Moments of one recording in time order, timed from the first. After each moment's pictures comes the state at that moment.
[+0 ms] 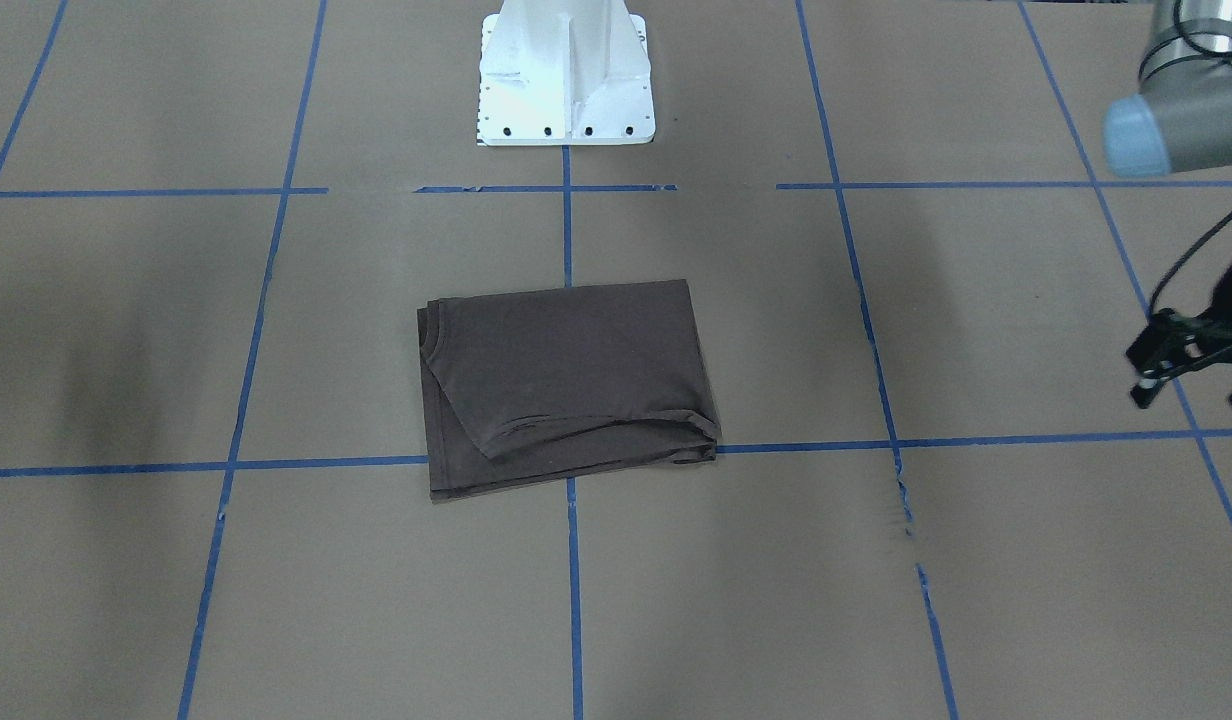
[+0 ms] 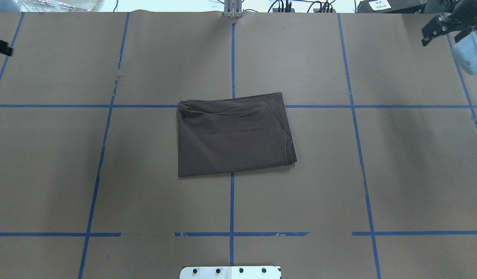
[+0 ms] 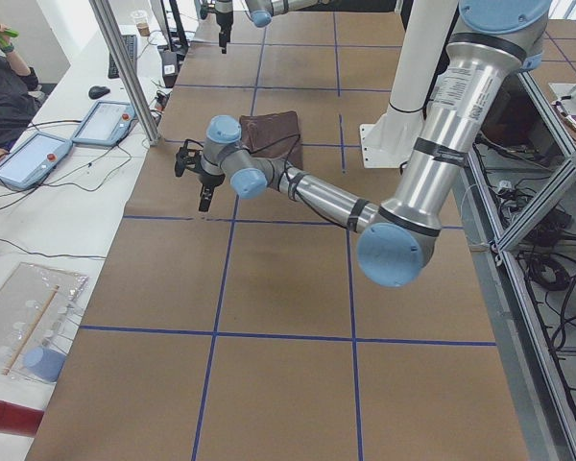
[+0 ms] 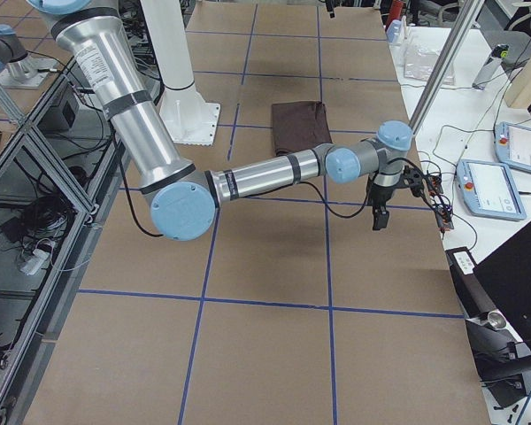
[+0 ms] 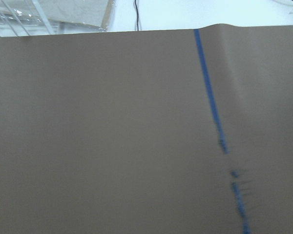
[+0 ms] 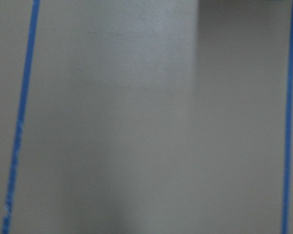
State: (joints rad) left arm -1.35 -1.73 -1.68 -1.93 -2.11 -0.34; right arm 1.35 -1.15 1.38 -1.49 2.22 0.29
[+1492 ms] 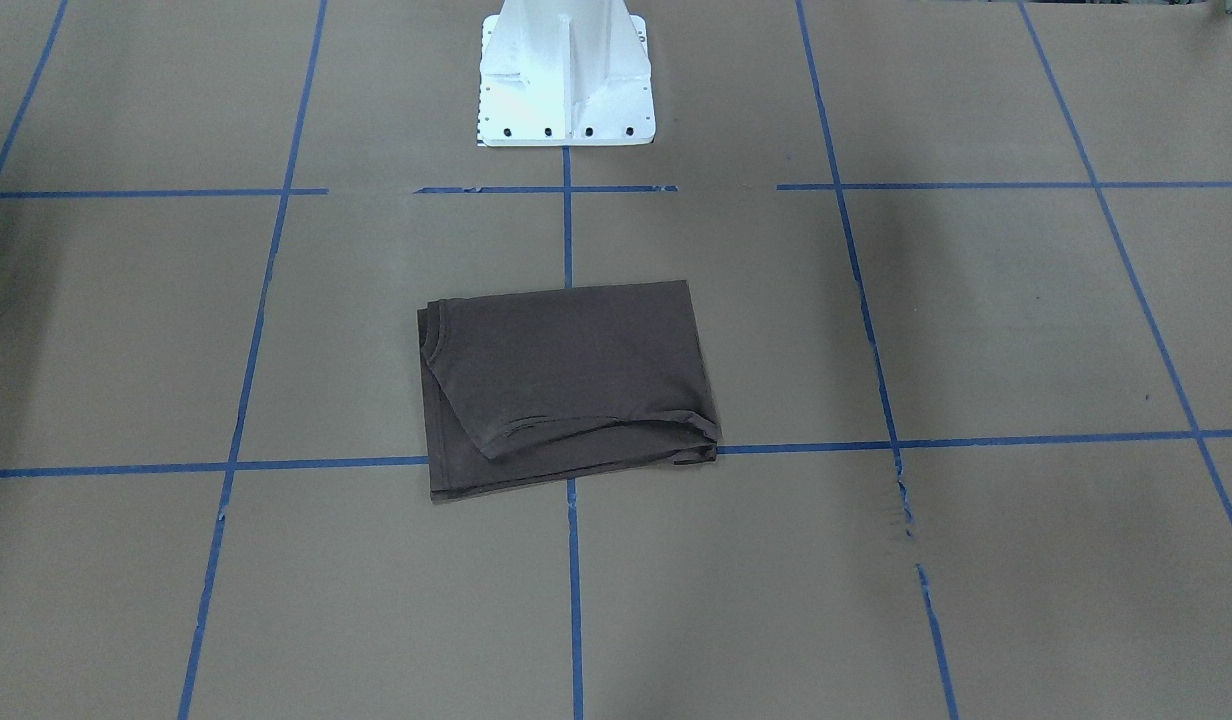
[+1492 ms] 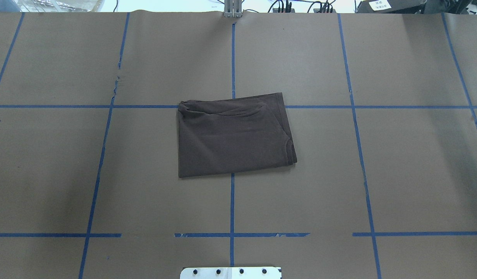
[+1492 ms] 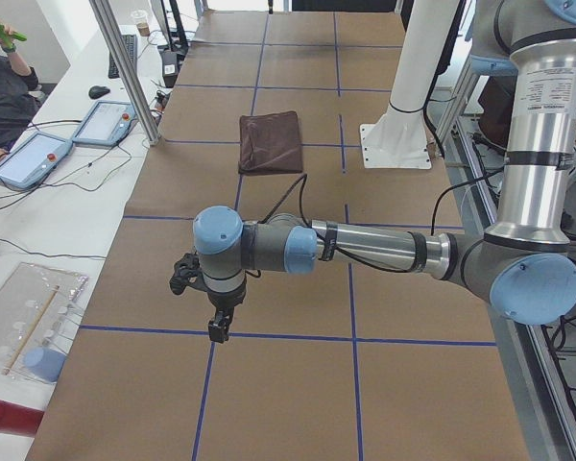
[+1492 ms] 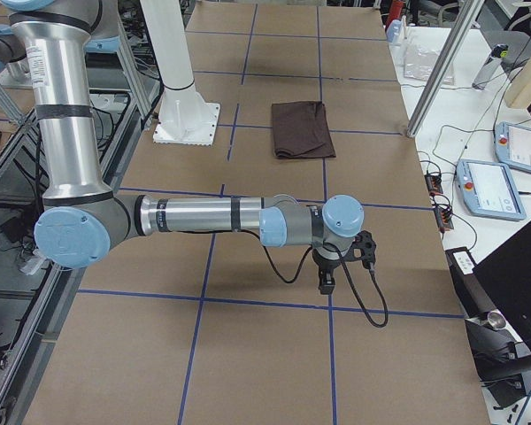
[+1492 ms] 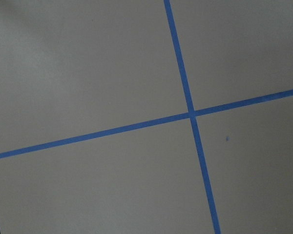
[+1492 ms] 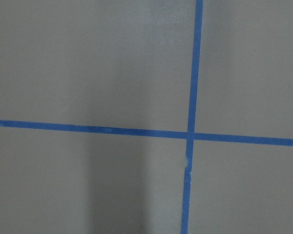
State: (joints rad) left arm -1.60 -1.60 -1.64 -1.50 -2.27 0.19; right arm 1.52 -1.48 1.53 -1.55 2.41 0.04
